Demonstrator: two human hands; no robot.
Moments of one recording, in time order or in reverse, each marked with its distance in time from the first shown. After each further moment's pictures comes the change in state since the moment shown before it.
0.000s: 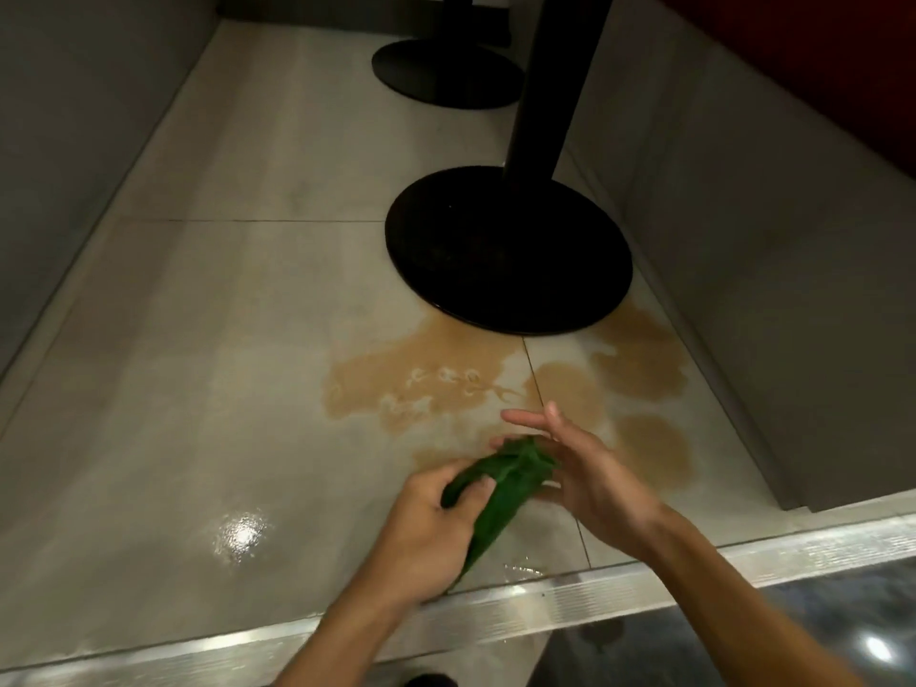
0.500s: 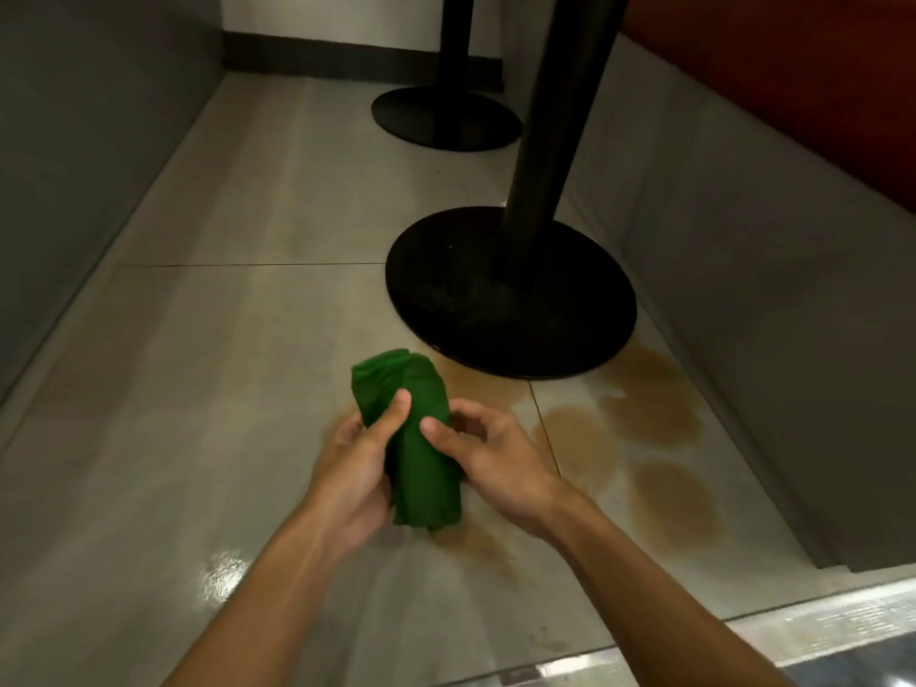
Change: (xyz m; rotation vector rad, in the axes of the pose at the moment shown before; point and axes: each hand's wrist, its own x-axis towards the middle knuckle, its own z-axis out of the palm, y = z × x) left_hand 0.074 0.043 -0.063 -0.681 0.157 -0.087; right_hand 0.076 -0.043 0.068 -0.065 0.080 -0.236
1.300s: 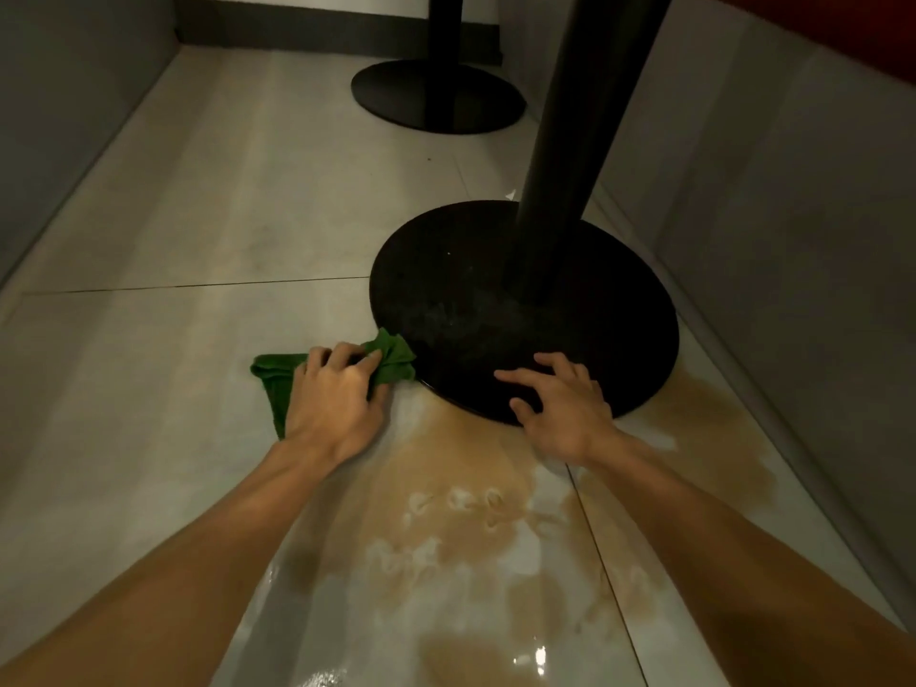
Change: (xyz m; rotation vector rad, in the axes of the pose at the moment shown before) left_hand 0.213 0.029 -0.042 1.899 0.198 0.699; right_hand 0.154 0.032 -0.115 -1.213 0.203 0.074
